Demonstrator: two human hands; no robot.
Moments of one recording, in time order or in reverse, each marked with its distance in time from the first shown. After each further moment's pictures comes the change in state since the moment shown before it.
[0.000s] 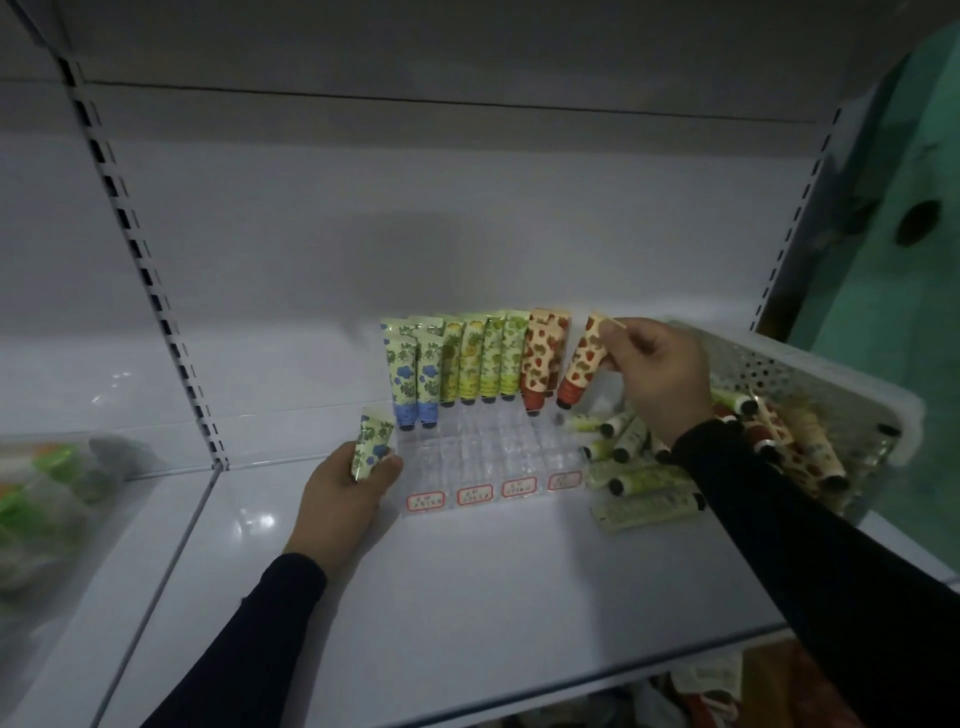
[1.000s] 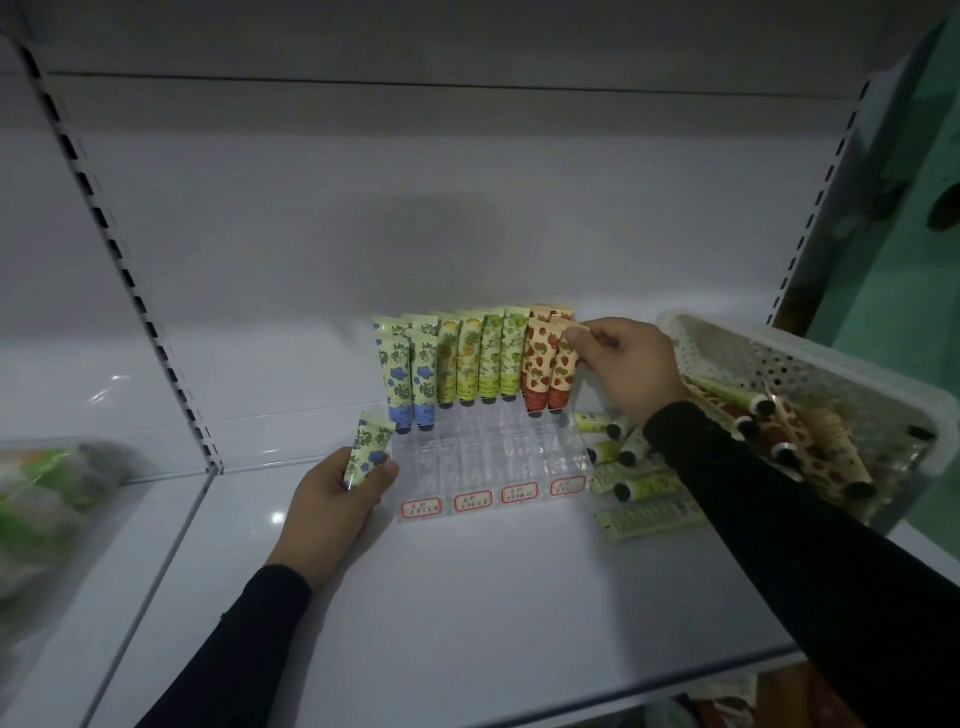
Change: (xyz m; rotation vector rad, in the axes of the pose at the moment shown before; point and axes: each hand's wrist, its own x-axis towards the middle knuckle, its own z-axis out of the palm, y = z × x) left_hand 0.002 -0.003 -0.003 0.018 -0.042 -0.026; right_hand 0.026 0.018 0.025 -0.133 -0.152 0.035
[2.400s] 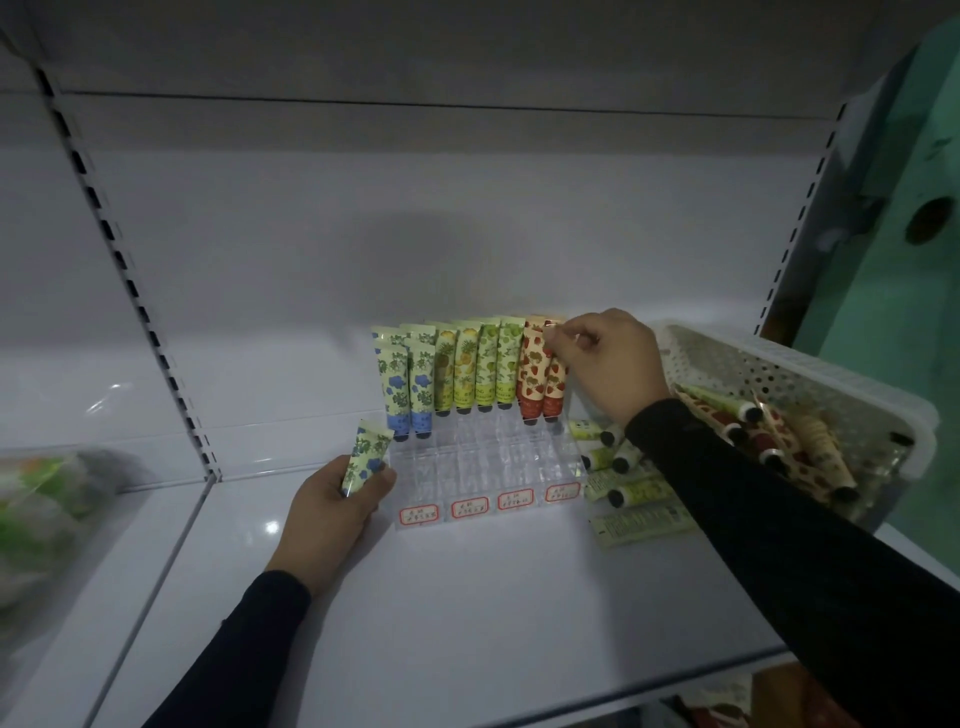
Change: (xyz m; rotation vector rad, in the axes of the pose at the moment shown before) left_hand -0.001 0.000 0.000 -0.041 -0.001 0.006; right_hand 0.000 -0.024 0.000 -0.235 0.029 -0.096
